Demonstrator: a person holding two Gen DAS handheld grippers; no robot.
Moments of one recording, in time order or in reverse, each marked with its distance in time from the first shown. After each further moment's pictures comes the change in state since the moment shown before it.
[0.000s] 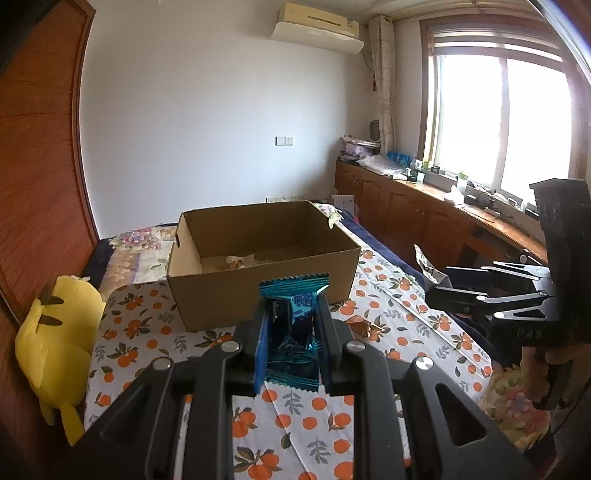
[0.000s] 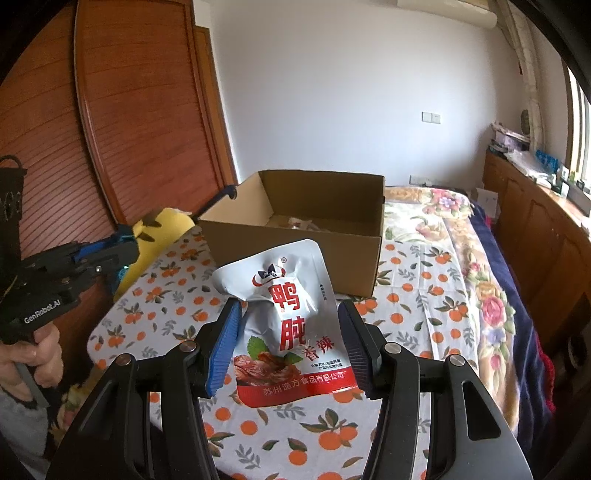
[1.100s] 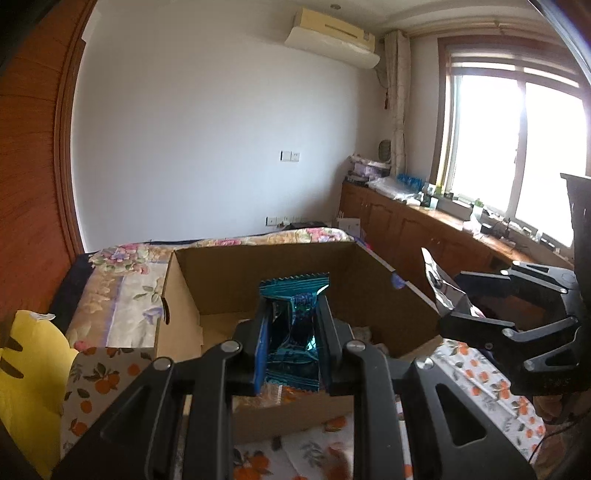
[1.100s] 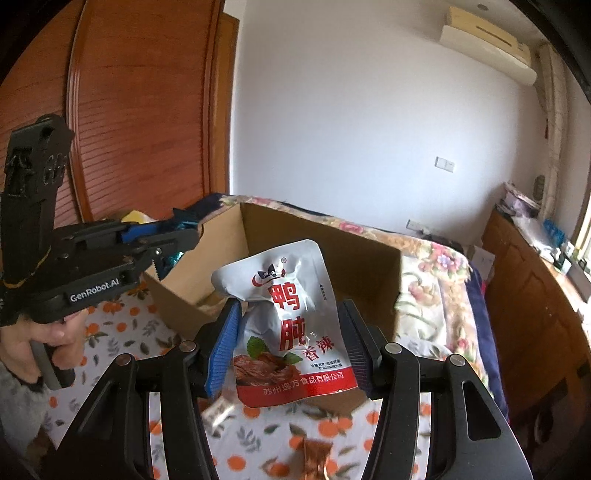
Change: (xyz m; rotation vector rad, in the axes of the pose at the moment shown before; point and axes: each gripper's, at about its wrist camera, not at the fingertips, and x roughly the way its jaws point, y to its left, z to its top) left arm 0.163 0.096 0.060 -0.053 -0.063 -0.037; right arm 0.125 0.002 0.088 -0.212 -0.052 -0.071
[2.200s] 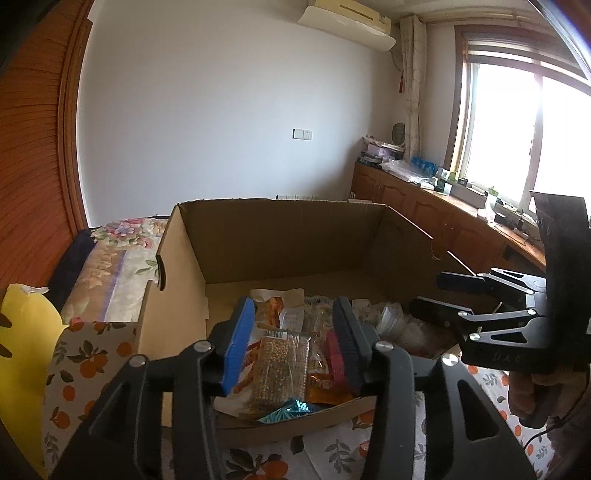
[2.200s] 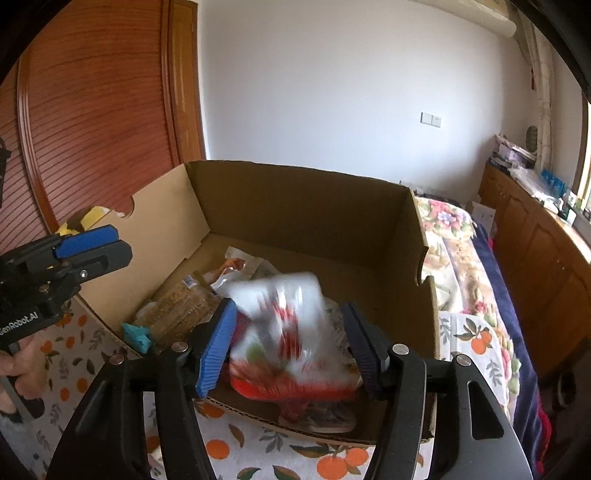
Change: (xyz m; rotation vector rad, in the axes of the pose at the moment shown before) left arm 0.035 0.016 -0.031 -0.035 0.062 0.029; right arm 0.098 -0.033 -0.026 0.139 0.090 -0.036
